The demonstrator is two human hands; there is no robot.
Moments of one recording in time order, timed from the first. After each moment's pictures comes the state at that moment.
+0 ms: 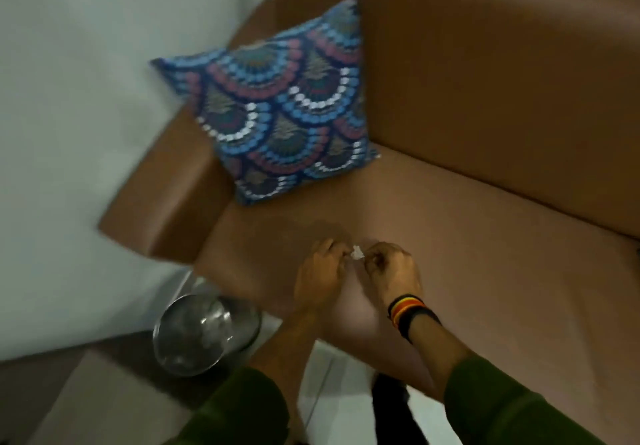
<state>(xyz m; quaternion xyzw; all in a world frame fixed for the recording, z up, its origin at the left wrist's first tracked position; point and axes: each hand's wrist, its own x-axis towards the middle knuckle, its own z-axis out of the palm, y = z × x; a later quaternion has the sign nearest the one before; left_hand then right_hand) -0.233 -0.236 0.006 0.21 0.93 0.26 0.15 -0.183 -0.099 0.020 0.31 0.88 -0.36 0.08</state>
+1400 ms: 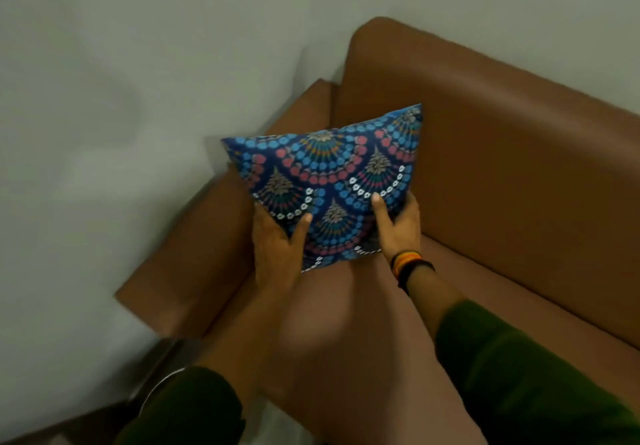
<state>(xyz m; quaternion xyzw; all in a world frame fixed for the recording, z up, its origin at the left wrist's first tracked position) -0.446 -0.300 0.052 -0.04 0.85 0.53 0.01 -0.424 -0.096 0.067 0.33 0.78 -0.53 -0.10</state>
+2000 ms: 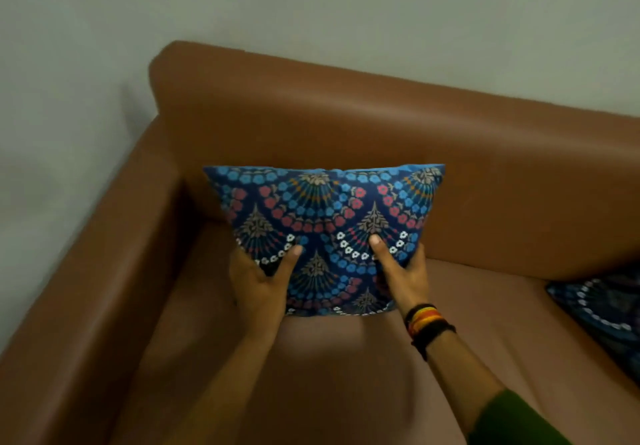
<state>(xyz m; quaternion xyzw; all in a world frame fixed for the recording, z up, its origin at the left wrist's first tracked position) -0.400 -0.119 0.080 0.10 0.80 0.59 0.06 -0.281 0.068 0.086 0.44 0.61 -0.63 -0.19</state>
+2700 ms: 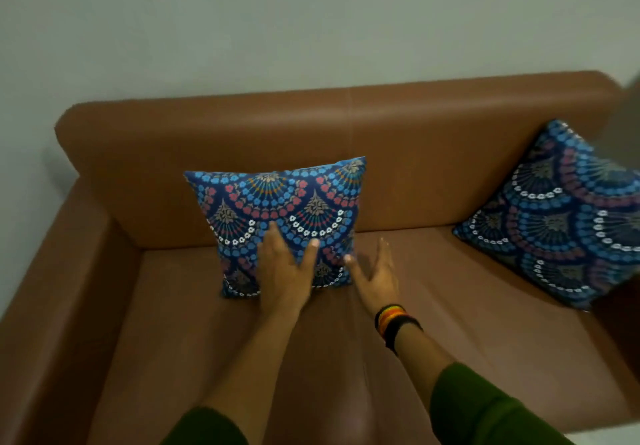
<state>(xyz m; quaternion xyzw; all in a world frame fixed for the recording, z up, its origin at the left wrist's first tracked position) -0.246 -0.018 0.126 0.25 0.88 0.38 0.15 -0.117 0.084 0.096 0.50 0.70 -0.47 -0.17</state>
